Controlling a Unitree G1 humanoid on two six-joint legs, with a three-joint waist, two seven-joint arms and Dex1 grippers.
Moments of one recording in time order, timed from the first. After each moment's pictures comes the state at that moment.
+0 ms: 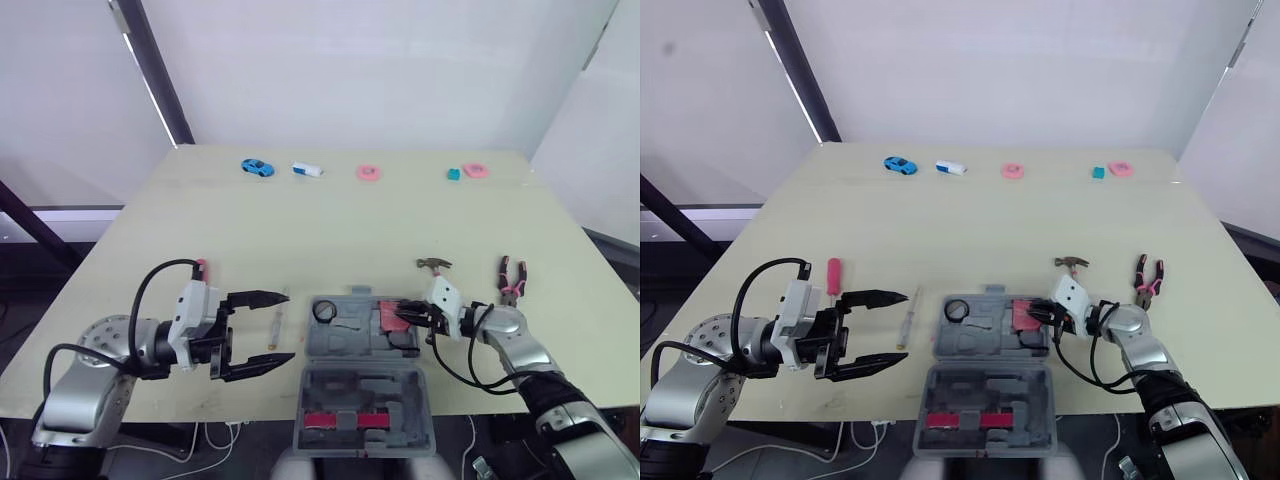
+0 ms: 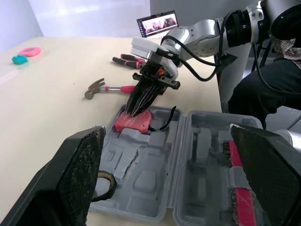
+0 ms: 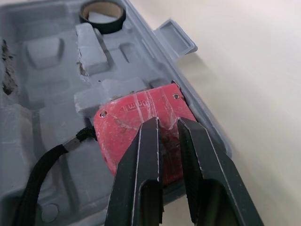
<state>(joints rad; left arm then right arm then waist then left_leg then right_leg) 0.01 0.79 0.18 -0.23 -0.58 0.13 -1.33 -0.43 -0.38 0.22 0.51 0.03 -0.05 0.97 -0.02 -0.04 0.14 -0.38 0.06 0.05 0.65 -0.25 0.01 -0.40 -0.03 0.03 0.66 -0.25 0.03</state>
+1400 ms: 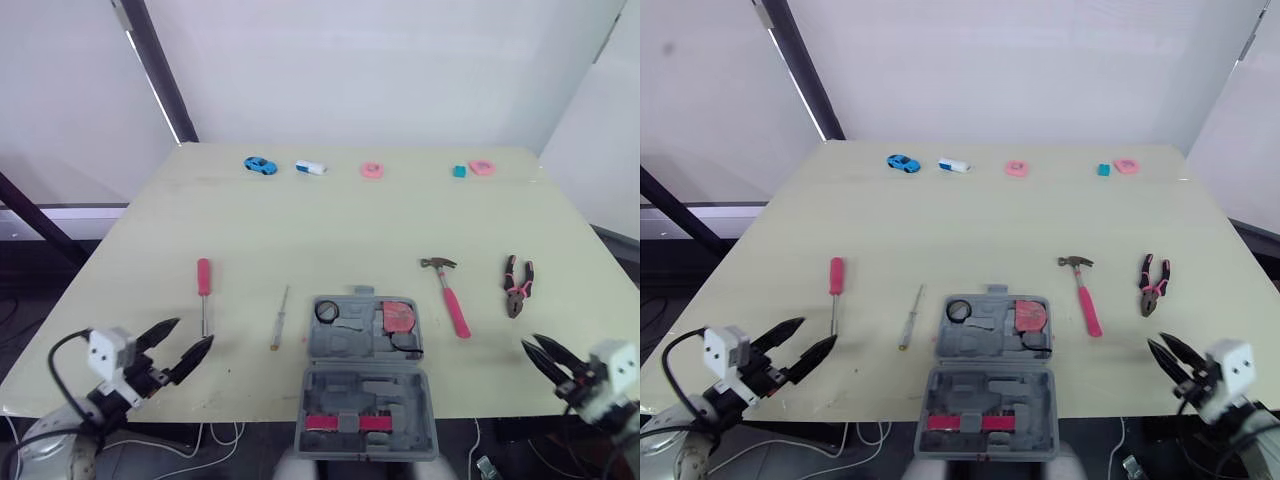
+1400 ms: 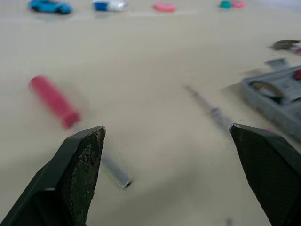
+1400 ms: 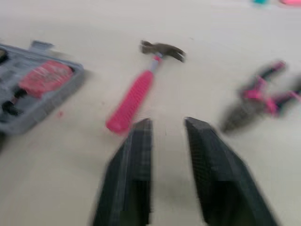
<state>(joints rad) 0.22 0.57 0.52 0.25 -0.52 -0.06 -0.96 0.40 -0.43 -0.48 0.03 0.51 -0.09 0.84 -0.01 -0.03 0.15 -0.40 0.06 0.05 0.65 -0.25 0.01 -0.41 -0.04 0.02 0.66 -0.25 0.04</state>
